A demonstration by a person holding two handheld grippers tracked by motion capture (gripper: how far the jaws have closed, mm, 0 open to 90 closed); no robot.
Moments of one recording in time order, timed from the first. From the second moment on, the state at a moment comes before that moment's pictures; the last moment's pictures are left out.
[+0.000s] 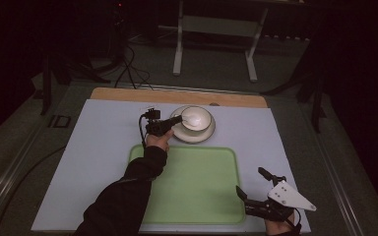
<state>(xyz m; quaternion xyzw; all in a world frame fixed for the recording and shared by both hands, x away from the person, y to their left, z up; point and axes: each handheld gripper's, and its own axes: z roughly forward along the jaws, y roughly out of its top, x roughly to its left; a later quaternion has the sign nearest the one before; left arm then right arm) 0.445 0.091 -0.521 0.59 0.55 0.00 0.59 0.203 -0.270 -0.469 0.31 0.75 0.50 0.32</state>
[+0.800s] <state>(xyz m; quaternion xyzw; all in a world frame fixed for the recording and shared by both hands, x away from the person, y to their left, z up) 0.418 0.104 -0.453 0.65 0.47 0.02 0.59 0.202 -0.269 -0.468 0.31 0.74 0.50 0.32</state>
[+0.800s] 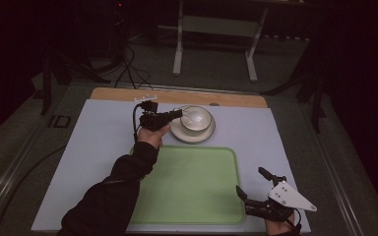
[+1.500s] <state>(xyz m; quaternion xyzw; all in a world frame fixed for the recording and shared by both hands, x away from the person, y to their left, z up) 0.372 0.126 -0.405 0.77 0.36 -0.03 0.53 0.201 -0.269 -0.467 0.30 0.74 0.51 0.32</state>
